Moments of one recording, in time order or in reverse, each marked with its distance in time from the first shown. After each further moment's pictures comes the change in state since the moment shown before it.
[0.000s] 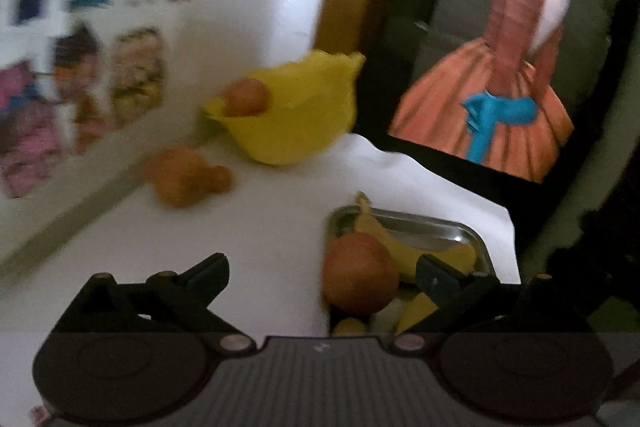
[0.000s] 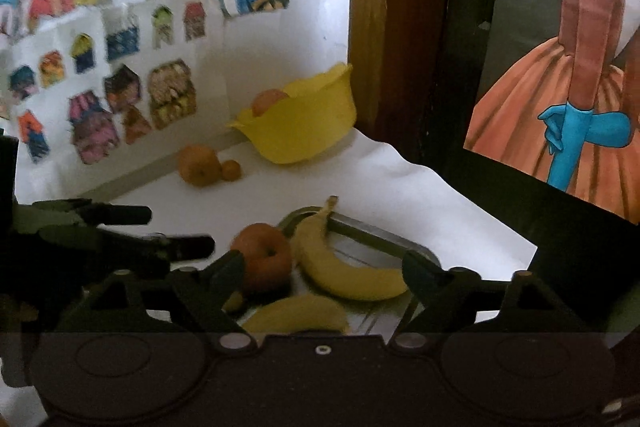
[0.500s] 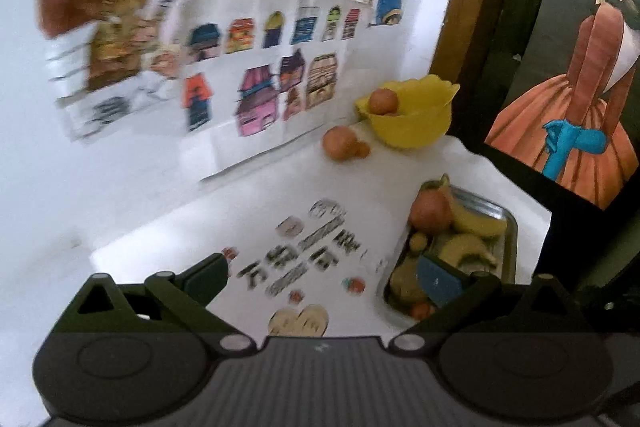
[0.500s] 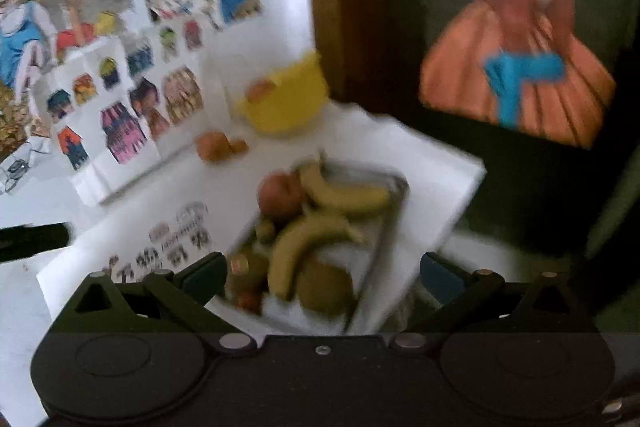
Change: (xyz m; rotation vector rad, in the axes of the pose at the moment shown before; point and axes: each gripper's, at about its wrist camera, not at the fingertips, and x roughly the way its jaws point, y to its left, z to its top) left arm -0.229 -0.028 -0.026 -0.187 0.070 0.348; right arm -0.134 0.026 -0.037 0.211 0.190 -0.082
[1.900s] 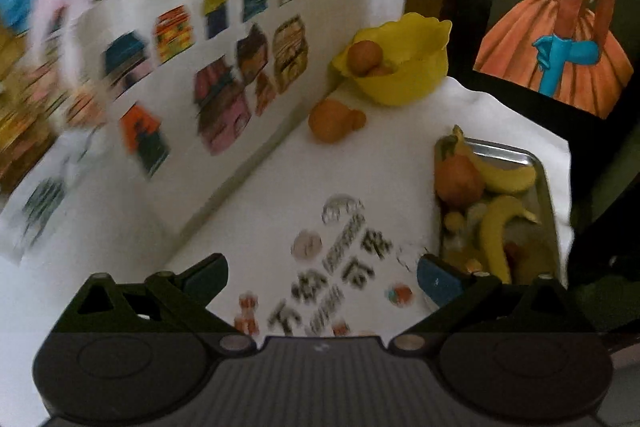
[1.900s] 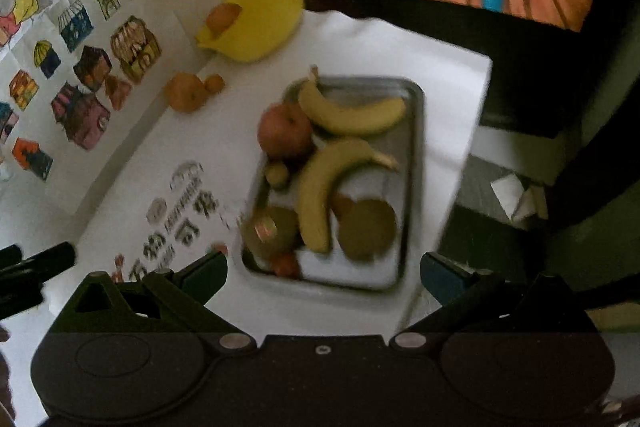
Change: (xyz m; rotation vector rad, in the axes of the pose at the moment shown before) left arm 0.111 0.018 0.076 0.290 0.154 -0.060; right arm 0.085 0.056 0.071 0.144 0.197 -0.052
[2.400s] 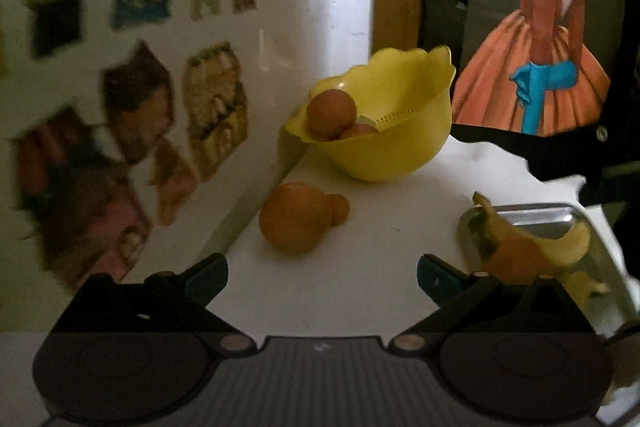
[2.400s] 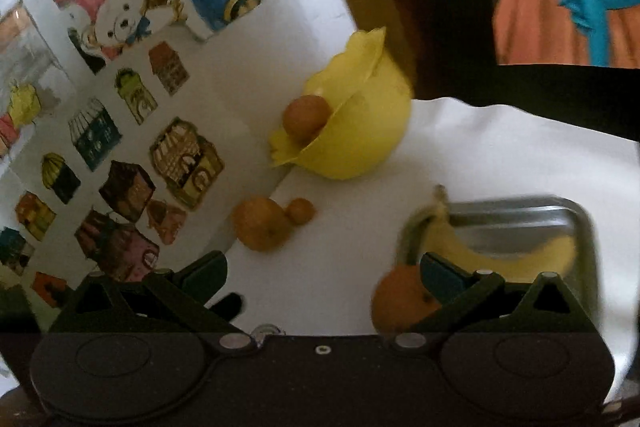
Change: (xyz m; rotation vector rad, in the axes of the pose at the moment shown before) left arm 0.177 -0.002 0.040 0.132 -0.285 -0.139; right arm 0.131 0.039 0.094 0.018 -0.242 0.309
